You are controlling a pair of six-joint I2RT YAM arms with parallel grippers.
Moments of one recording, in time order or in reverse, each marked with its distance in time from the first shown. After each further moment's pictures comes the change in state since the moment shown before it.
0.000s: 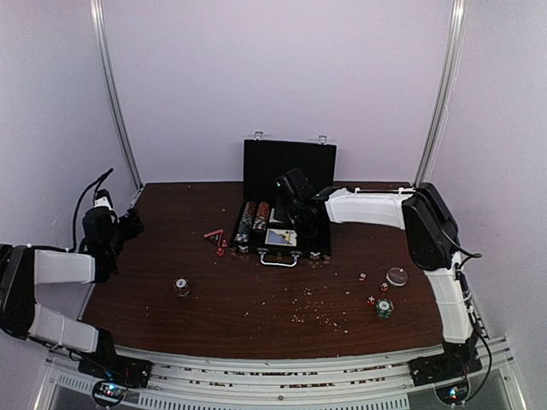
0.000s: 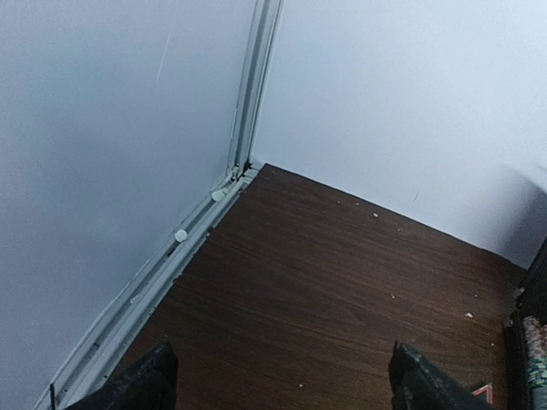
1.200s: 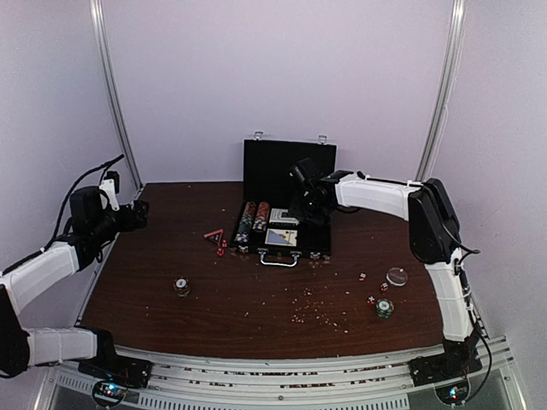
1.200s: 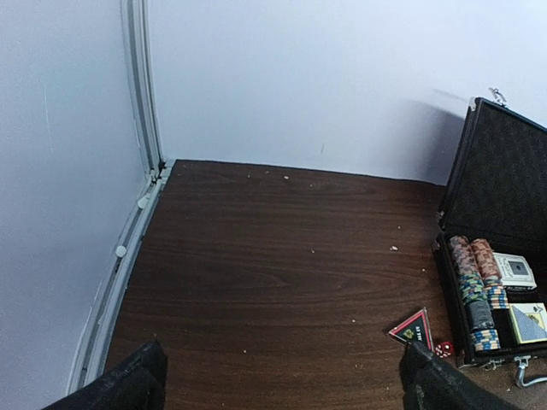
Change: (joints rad) left arm -0.011 -0.226 0.193 -0.518 0.283 0.171; right arm -0.091 0.030 0.142 -0.333 -0.134 0.212
